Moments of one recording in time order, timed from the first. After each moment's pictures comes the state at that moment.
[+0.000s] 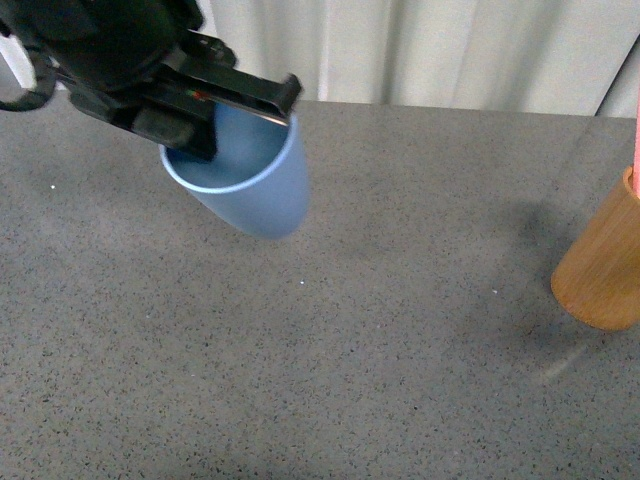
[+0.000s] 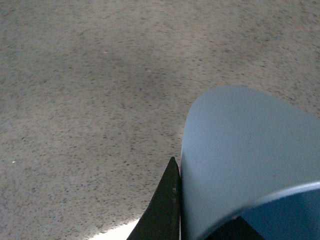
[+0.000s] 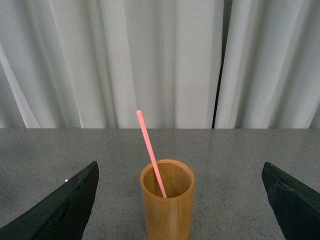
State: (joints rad) left arm -0.40 1.78 1.24 -0.52 -0.05 0.10; right arm 0.00 0.00 0.02 0.00 0.00 0.00
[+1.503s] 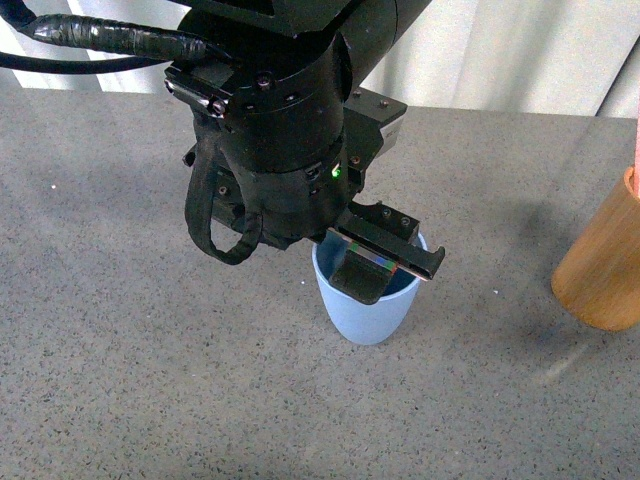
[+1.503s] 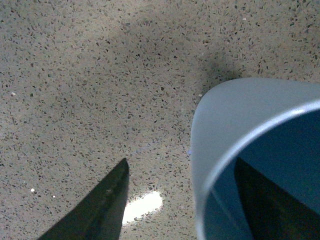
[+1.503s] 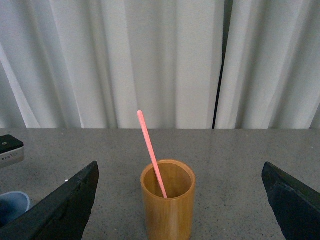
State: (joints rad) left arm -0.59 2.03 1.31 -0.47 -0.10 -0.01; right arm 0.00 0.00 0.02 0.00 0.00 0.00
